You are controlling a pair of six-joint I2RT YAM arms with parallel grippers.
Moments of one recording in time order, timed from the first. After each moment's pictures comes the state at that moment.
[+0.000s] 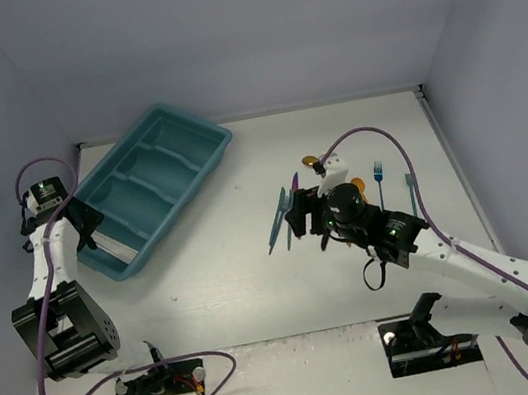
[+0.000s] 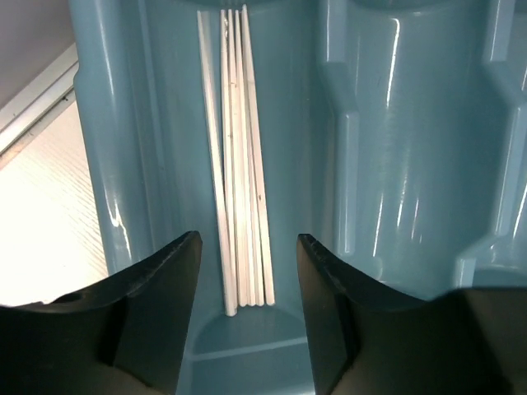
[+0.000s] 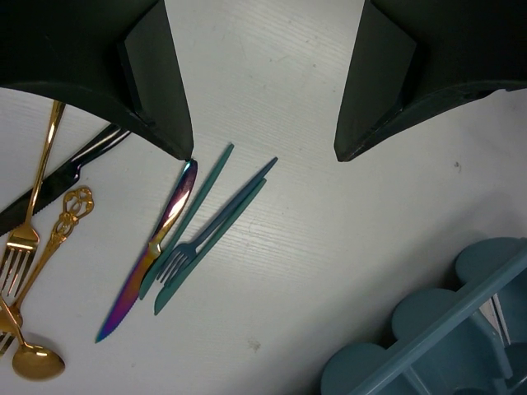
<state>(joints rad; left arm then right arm) 0.34 1.47 1.16 -0.61 -0.13 -0.56 0.81 1.03 0.76 -0.18 0.25 0.48</state>
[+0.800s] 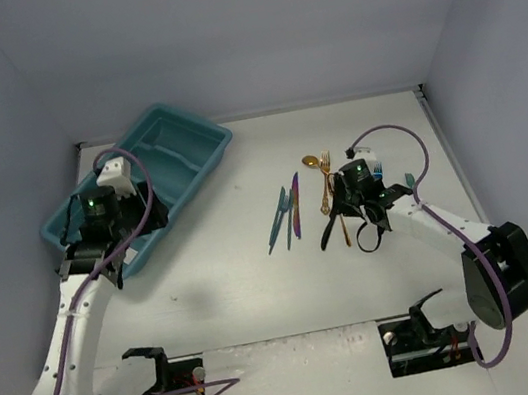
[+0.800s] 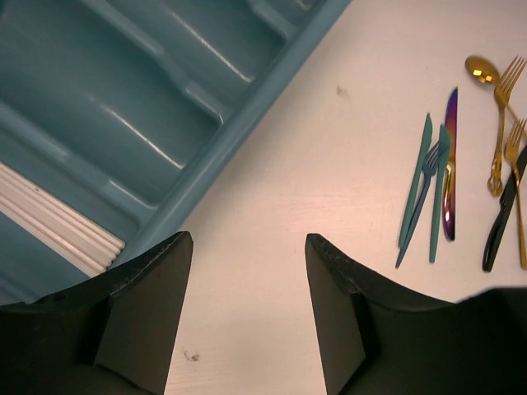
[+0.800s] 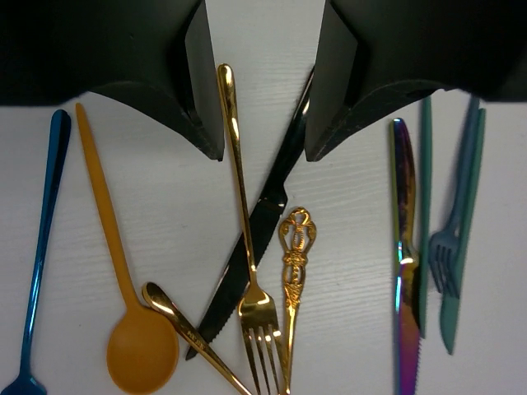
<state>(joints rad) -0.10 1.02 1.03 -0.57 0.09 -0.26 0.40 1.31 0.74 -0.25 0.21 0.51</state>
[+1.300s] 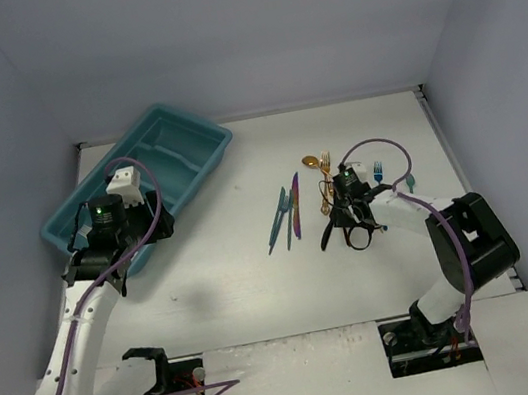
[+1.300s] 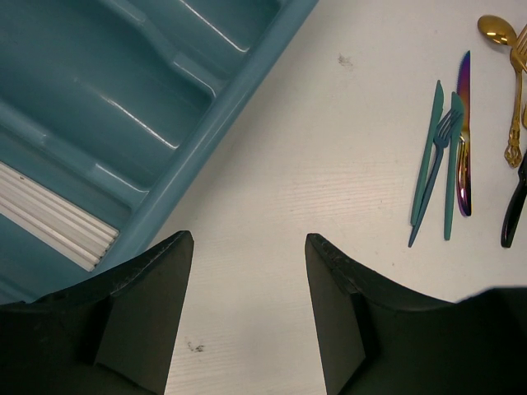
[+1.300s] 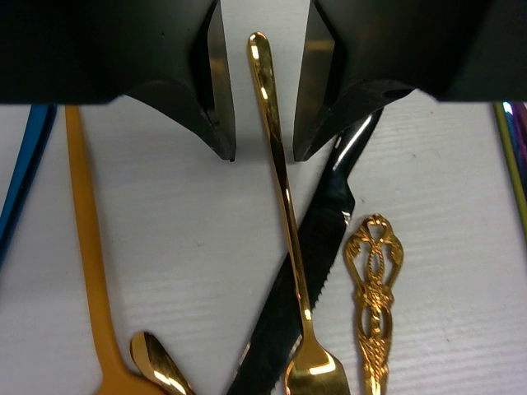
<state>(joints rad) -0.13 0.96 0.92 -0.54 0.10 -0.22 0.38 1.55 0.74 -0.24 0.20 0.47</state>
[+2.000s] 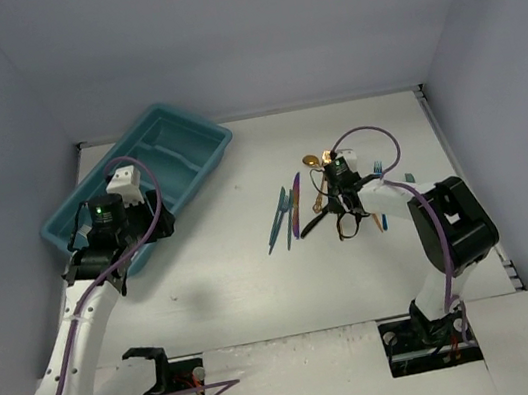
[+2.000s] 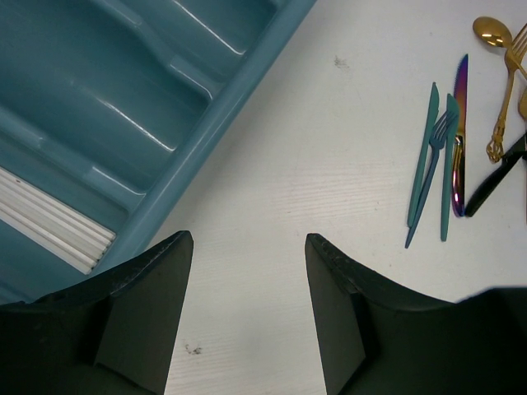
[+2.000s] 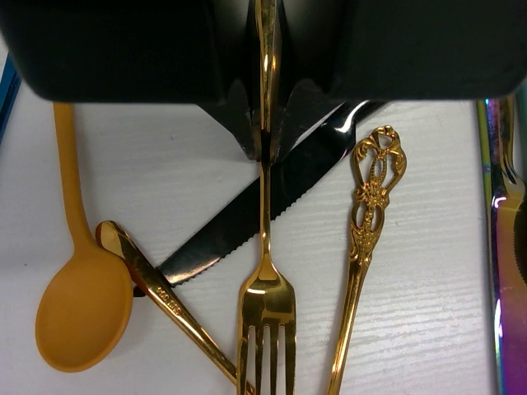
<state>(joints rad) -0.13 0.96 0.92 -0.53 0.10 -0.22 0.38 1.70 0.86 -0.14 0.25 0.43</state>
